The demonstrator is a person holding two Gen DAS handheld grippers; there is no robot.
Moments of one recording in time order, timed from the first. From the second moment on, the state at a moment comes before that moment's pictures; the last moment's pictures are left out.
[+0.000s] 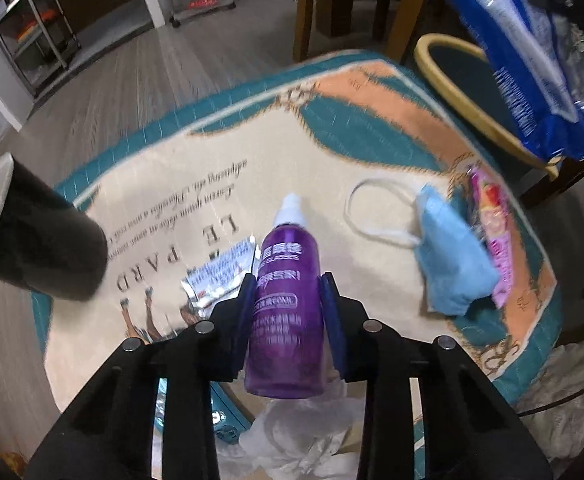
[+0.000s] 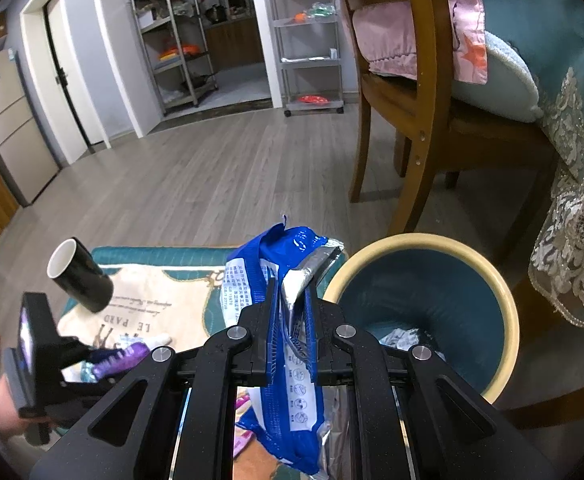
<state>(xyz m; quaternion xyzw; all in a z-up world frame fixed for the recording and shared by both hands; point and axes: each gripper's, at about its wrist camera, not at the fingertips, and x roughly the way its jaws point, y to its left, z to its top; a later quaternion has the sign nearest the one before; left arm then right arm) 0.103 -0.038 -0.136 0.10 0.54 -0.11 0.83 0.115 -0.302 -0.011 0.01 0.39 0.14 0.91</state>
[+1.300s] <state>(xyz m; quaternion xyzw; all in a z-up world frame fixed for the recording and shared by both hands) 0.139 -0.172 -0.040 0.10 0.40 -0.20 0.89 0.118 -0.413 -0.007 0.03 0.36 0.02 0.93</state>
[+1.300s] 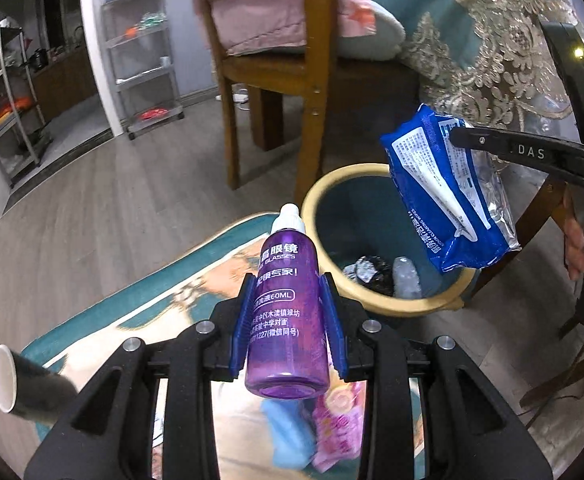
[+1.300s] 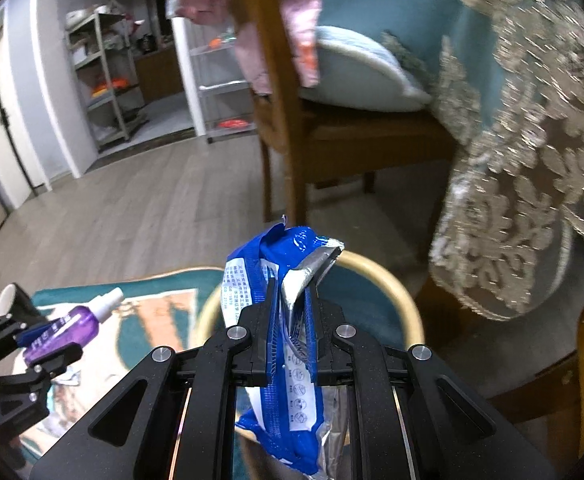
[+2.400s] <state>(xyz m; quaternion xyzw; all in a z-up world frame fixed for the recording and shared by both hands) 0.168 -0.277 -0.113 0.15 0.43 -0.27 0.85 0.141 -0.441 -0.054 0.03 0.41 -0.05 0.91</state>
